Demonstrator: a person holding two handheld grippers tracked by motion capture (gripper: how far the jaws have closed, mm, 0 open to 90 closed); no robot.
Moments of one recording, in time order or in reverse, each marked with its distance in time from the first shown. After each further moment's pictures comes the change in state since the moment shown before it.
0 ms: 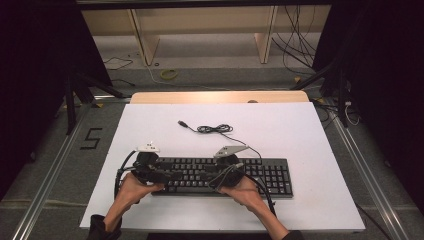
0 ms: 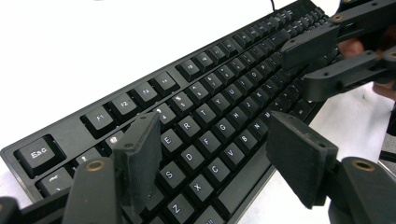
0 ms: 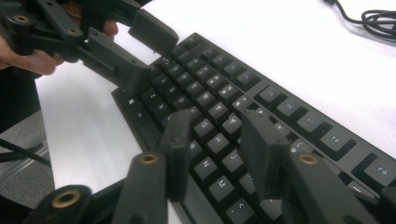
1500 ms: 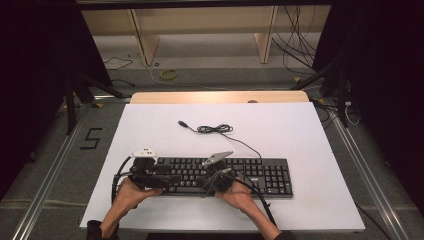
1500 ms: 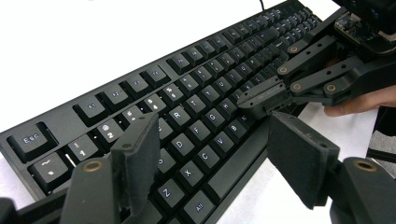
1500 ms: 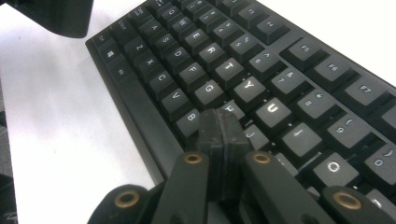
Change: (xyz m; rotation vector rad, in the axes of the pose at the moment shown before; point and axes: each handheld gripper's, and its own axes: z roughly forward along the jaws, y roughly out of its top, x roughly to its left) left arm -0.005 -0.012 -0.006 -0.022 -0.015 0.010; right arm 0.006 -0.013 0.037 0.148 -0.023 -0.060
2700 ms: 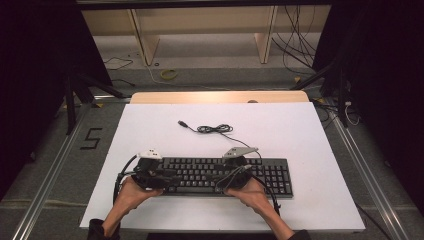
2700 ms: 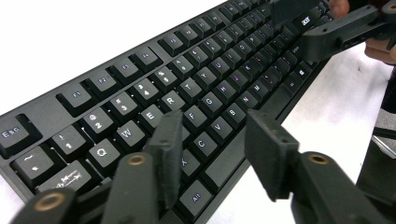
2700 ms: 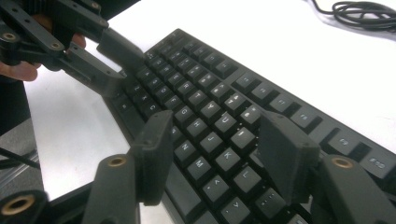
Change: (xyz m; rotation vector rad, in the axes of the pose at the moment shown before) left arm -0.004 0.002 0.007 0.089 0.002 0.036; right arm -0.018 -0.008 -0.050 -0.173 -0.007 0.090
